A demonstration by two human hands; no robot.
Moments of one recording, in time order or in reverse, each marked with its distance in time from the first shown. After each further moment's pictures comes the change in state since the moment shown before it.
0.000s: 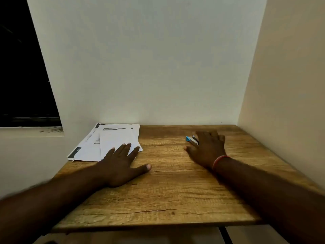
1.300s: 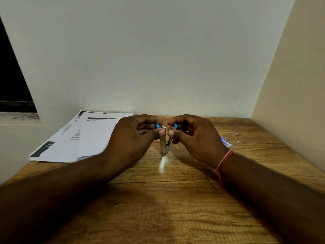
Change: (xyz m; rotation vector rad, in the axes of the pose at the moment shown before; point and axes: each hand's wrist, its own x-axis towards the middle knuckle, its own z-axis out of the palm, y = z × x) left_hand 0.070 0.063 -0.014 -1.130 0.584 0.234; right_hand 0.024 -0.045 0.002 1.124 -0.056 -0.213
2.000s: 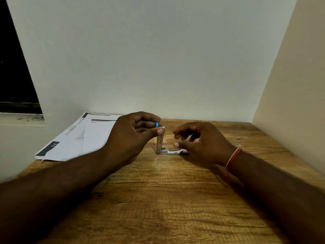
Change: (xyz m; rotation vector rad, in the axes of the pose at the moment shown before) left_hand 0.007 -0.006 -0.013 -0.039 0.013 0.039; right_hand 0.001 0.005 -0.020 -0.328 -0.144 -0.010
